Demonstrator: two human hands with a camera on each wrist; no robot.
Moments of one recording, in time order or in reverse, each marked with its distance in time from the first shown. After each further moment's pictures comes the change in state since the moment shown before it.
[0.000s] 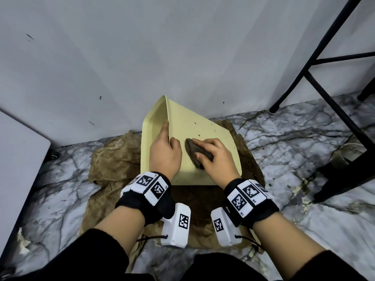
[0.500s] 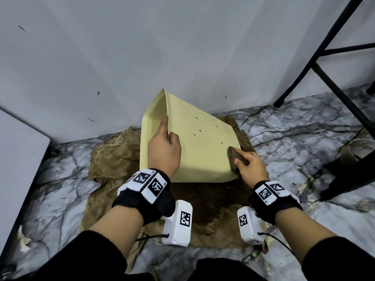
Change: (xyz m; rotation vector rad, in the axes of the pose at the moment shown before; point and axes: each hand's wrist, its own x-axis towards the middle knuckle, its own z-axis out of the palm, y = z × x) left_hand 0.002 -0.004 0.002 -0.029 0.017 -0.035; right_hand -0.007 0.083 -0.035 -0.065 0.085 0.432
